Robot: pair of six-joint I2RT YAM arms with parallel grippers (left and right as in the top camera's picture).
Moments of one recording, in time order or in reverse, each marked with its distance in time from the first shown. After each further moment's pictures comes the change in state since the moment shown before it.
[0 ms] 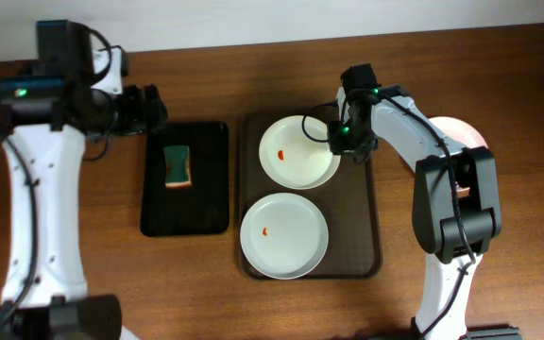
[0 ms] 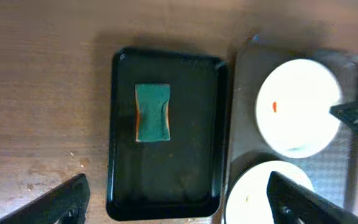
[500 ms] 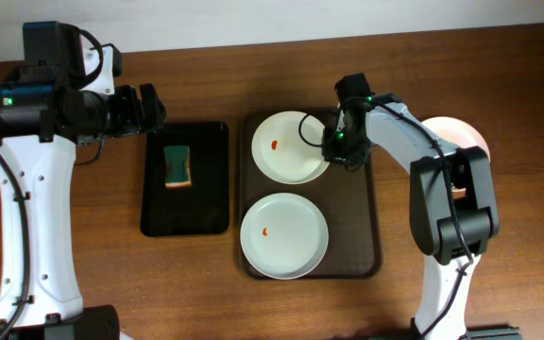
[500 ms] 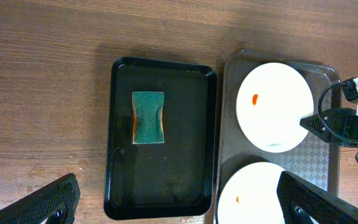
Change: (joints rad) left arm 0.025 -0.053 0.004 -0.002 0.035 0.001; right arm 0.023 -0.002 -0.055 0.021 -0.071 0.219
